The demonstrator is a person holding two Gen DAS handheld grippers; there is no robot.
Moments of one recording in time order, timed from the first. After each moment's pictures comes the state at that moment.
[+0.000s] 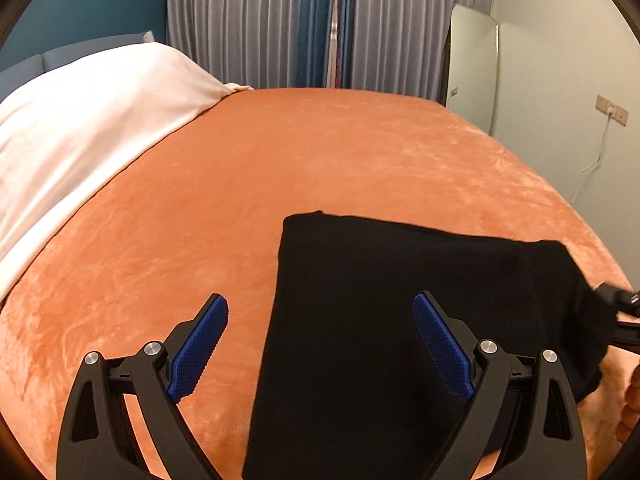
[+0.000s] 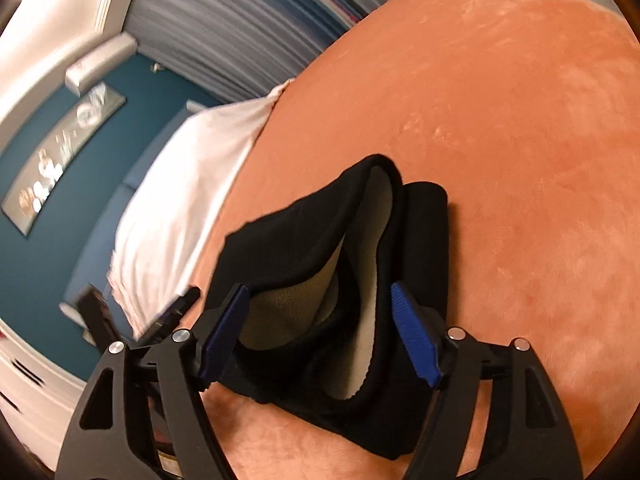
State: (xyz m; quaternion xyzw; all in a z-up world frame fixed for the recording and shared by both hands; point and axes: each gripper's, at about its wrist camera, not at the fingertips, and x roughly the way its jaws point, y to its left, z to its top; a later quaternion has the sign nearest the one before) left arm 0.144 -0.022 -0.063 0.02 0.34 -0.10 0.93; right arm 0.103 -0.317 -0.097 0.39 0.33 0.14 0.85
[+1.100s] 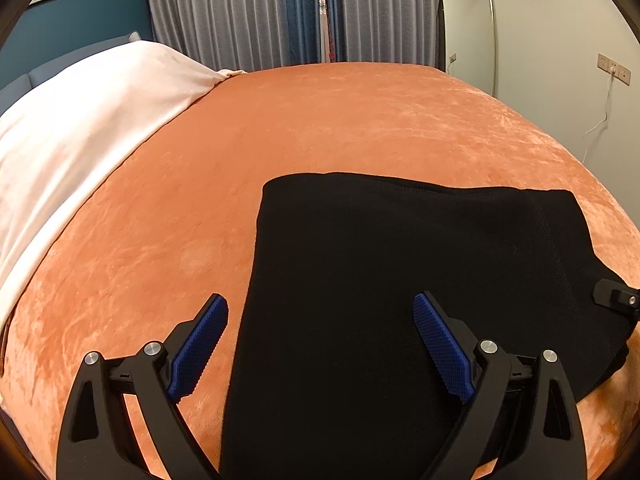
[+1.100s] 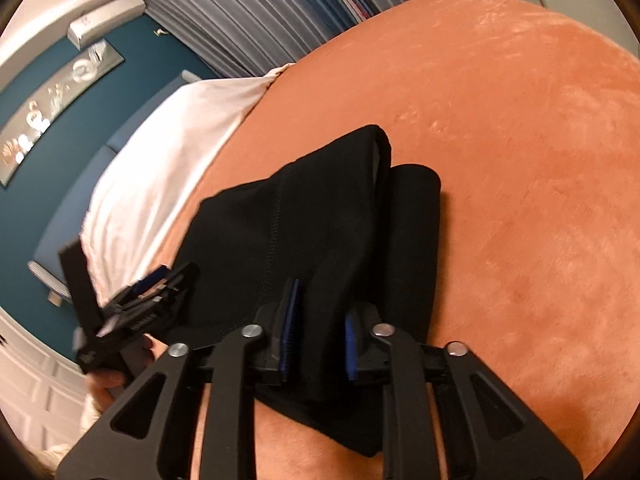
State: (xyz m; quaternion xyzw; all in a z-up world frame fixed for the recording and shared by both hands) left arm 0.139 -0.041 -0.084 0.08 0.37 -0.09 0.92; right arm 0.097 -0.311 -0.110 0.30 0.37 0.12 0.87
